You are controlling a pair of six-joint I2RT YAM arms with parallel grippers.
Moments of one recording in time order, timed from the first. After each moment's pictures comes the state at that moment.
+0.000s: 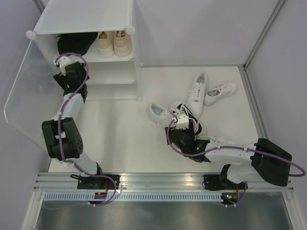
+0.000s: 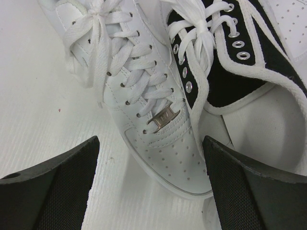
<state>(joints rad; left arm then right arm) 0.14 1.66 1.25 0.07 -0.51 -0.27 1.08 1.30 0.53 0.10 0.74 0.48</state>
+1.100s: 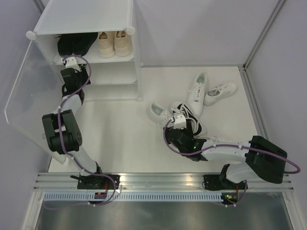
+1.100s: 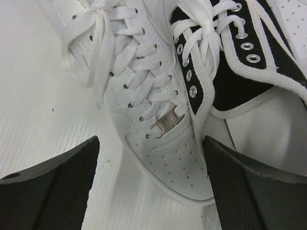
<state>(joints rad) 0.24 1.76 1.21 0.27 -0.05 0.02 1.08 1.36 0.55 0.11 0.74 0.46</state>
